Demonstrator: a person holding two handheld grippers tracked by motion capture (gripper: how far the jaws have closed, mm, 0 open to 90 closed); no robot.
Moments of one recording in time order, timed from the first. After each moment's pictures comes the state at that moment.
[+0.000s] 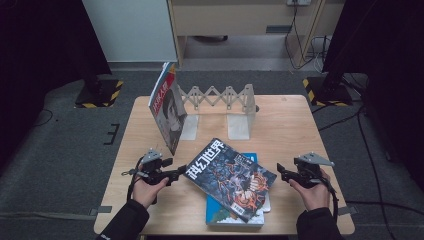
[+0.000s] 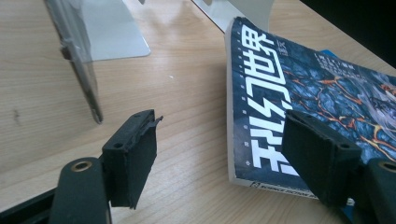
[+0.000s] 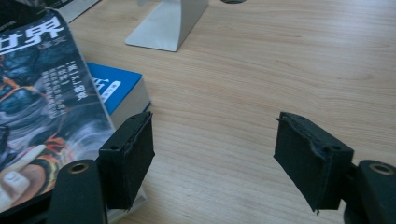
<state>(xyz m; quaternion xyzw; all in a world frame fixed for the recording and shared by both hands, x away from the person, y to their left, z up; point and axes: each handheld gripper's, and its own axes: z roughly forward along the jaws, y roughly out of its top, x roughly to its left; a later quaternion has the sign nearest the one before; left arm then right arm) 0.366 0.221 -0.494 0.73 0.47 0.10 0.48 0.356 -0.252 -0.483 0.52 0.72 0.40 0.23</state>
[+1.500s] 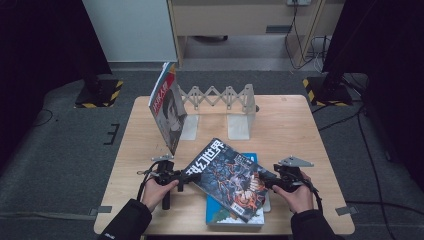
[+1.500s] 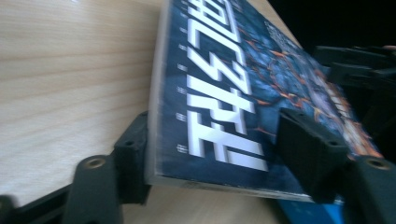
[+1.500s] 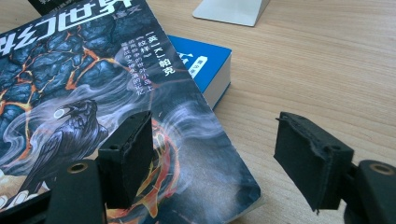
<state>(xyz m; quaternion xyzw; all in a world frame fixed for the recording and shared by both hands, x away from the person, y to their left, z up) 0.378 0.197 -0.528 0.72 0.48 -0.07 0.50 0.354 -0.209 -0.497 0.49 0.75 0.41 0.16</state>
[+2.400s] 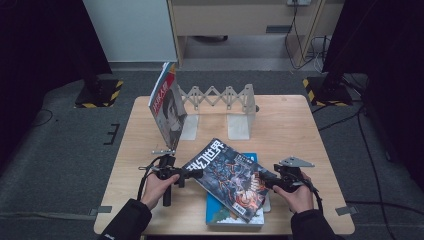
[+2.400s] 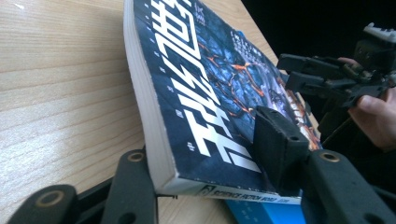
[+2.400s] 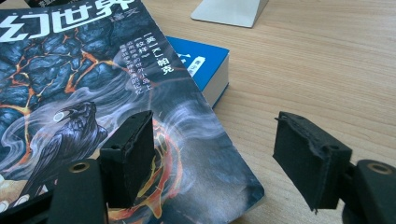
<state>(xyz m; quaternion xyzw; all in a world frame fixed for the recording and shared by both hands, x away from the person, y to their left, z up) 0.387 0.194 -0.507 0.70 0.47 -0.14 0.52 0.354 -0.210 -0.499 0.49 0.75 0.42 0.16</state>
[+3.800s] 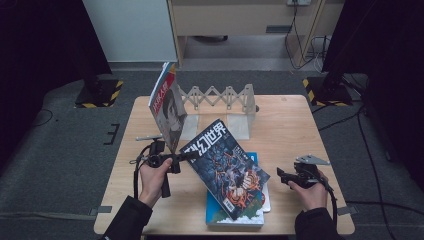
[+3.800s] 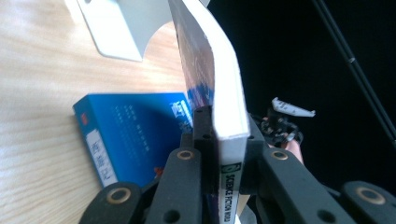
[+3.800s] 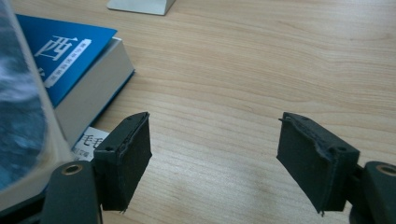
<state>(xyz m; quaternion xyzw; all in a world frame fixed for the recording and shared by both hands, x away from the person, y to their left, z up) 0.378 0.195 -0.421 0.62 0.51 -0.16 0.58 0.364 -0.258 -0.506 0.54 0.73 0.36 0.21</state>
